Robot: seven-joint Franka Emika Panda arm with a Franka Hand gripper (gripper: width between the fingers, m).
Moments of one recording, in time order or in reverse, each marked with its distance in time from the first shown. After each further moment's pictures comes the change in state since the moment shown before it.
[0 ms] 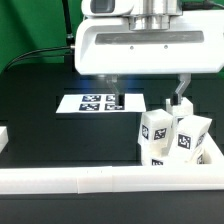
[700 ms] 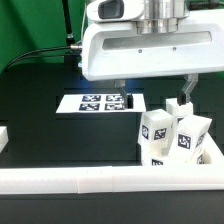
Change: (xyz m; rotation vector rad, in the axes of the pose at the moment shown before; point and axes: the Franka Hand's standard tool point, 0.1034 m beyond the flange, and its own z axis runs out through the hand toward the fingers) arm 0.000 -0.009 0.001 0.043 -0.105 -0.098
